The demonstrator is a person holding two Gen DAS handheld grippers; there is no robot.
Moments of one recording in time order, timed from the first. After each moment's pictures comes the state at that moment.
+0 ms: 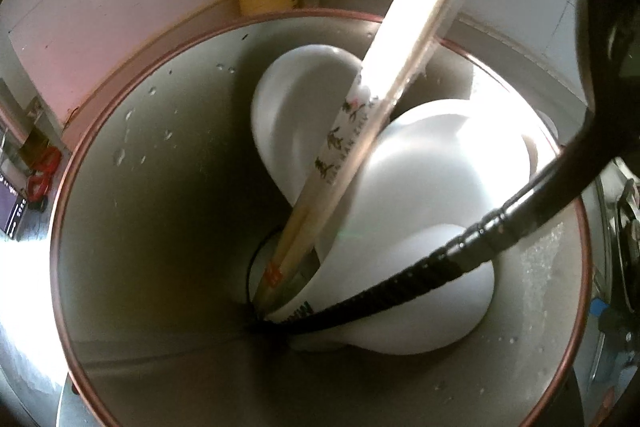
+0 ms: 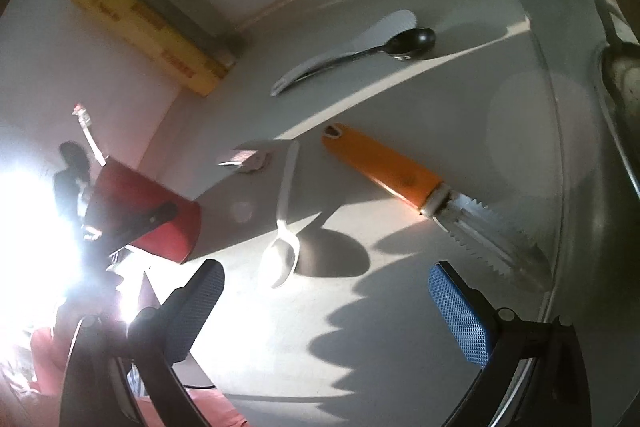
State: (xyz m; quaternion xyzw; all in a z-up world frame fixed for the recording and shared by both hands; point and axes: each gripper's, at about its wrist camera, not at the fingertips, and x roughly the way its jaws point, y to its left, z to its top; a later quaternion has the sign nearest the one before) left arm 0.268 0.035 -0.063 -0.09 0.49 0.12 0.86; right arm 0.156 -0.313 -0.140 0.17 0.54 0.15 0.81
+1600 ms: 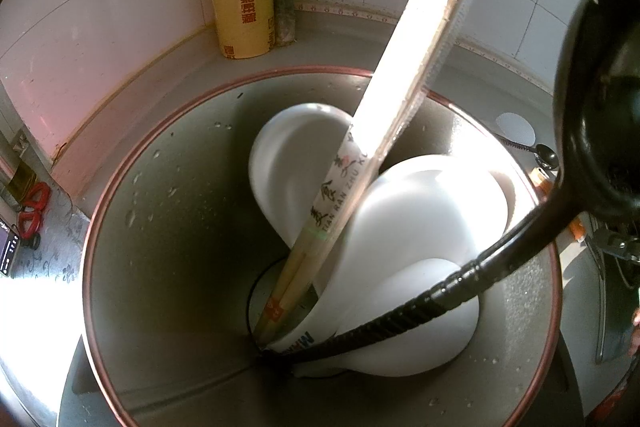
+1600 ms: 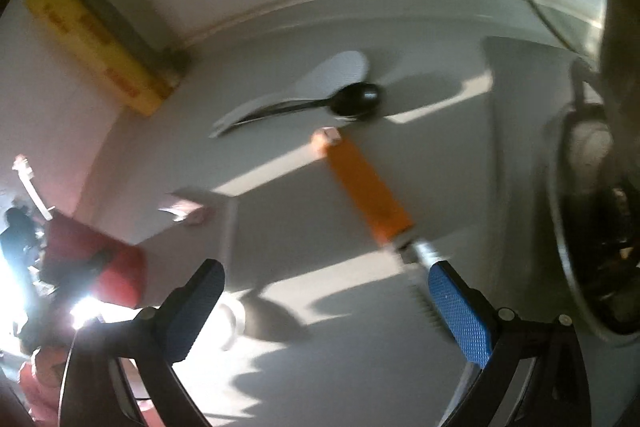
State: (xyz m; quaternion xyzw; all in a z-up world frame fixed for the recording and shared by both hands) left arm 0.277 0.046 -0.064 -0.07 0.46 0.08 0.88; right arm 0.205 -0.322 -0.129 0.11 0.55 0.05 0.83
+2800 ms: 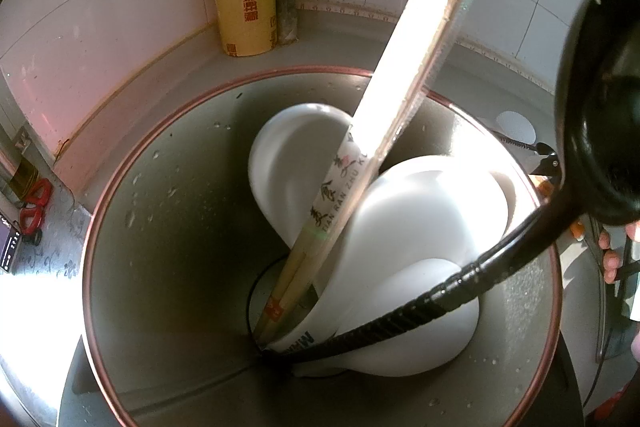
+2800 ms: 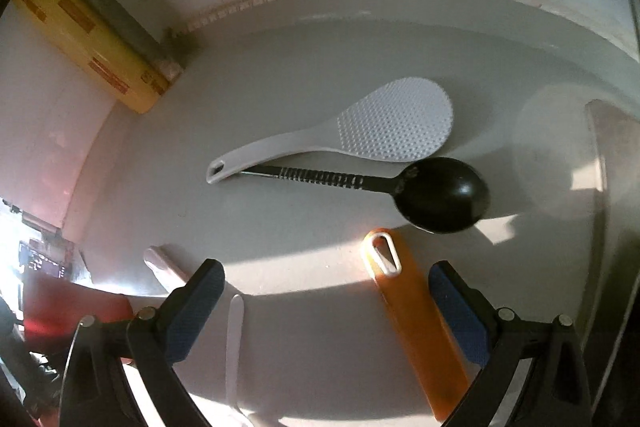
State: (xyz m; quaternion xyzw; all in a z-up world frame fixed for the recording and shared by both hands) left arm 0.277 0.047 -0.063 -0.07 0.46 0.08 0.88; right arm 0.315 -0.268 -0.164 0.08 0.58 0.12 0.80
